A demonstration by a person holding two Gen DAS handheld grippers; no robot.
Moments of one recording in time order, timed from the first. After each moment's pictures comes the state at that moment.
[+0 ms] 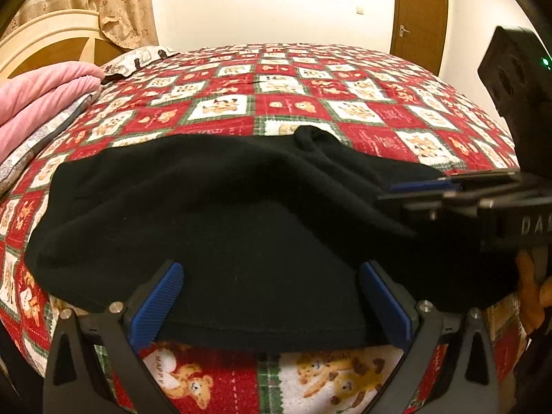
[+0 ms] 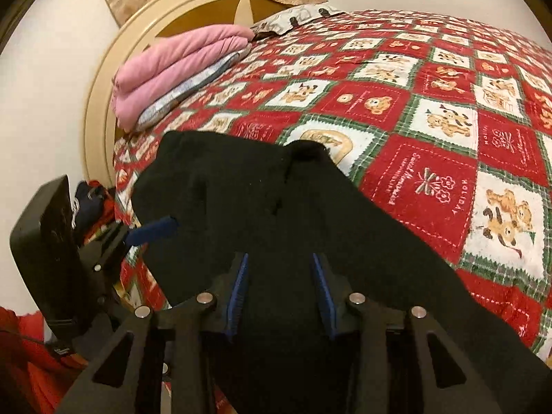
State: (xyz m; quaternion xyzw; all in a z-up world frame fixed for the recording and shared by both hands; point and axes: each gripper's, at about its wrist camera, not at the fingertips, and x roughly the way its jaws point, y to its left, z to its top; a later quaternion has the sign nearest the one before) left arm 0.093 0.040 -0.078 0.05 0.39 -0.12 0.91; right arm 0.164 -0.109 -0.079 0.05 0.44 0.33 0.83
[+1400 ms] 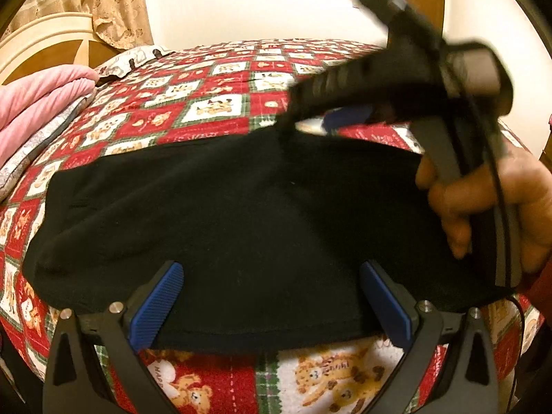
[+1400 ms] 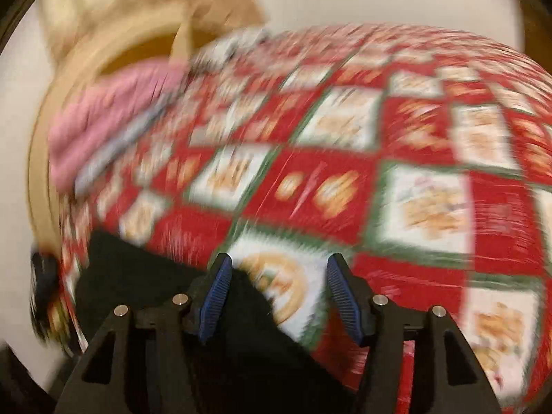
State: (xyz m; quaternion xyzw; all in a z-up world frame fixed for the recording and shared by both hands) left arm 0.099 0.035 -0.077 0.06 0.40 -0.13 0.90; right arm 0.249 -0.102 -0.052 0.11 0.39 0.19 0.89
